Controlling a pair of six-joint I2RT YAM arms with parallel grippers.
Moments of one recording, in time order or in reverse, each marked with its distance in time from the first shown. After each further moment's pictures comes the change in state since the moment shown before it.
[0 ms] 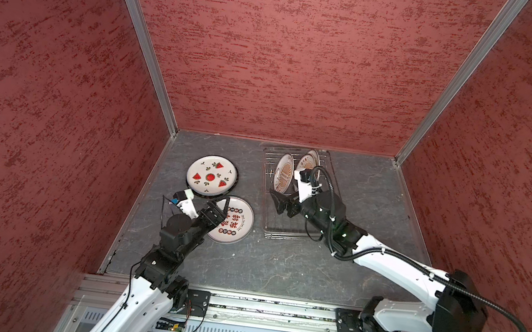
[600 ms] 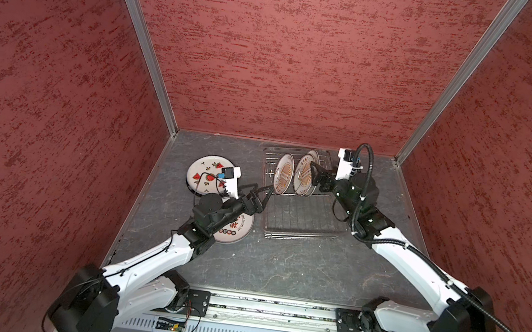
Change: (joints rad) left arm -0.181 0.618 0.151 0.682 0.170 0.254; right arm -0.311 -0.026 0.095 -0.082 0.001 0.082
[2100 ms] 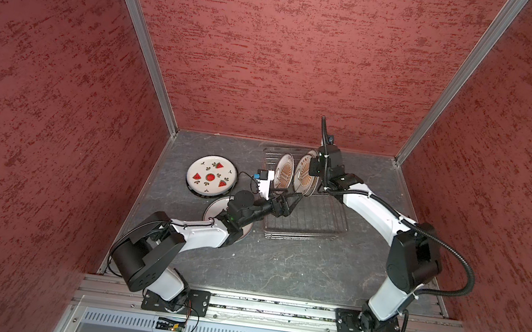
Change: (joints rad) left arm -0.124 0.438 0.135 0.304 0.050 -0.013; right arm 0.009 0.491 0.447 -0.404 0.299 -0.053
